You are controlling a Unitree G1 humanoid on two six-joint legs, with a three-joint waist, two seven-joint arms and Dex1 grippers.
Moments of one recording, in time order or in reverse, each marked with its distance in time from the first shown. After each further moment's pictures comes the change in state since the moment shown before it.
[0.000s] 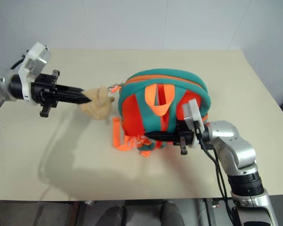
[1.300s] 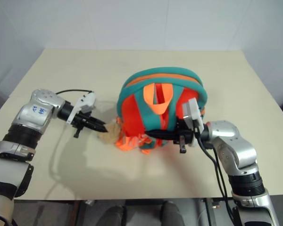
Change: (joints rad) left arm -0.005 -0.304 -0.157 0.365 0.419 -0.336 -0.115; right arm 0.001 -0.009 0.001 -0.006 -0.008 0.003 -0.025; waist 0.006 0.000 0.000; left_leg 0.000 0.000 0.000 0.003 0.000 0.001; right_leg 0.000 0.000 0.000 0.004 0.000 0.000
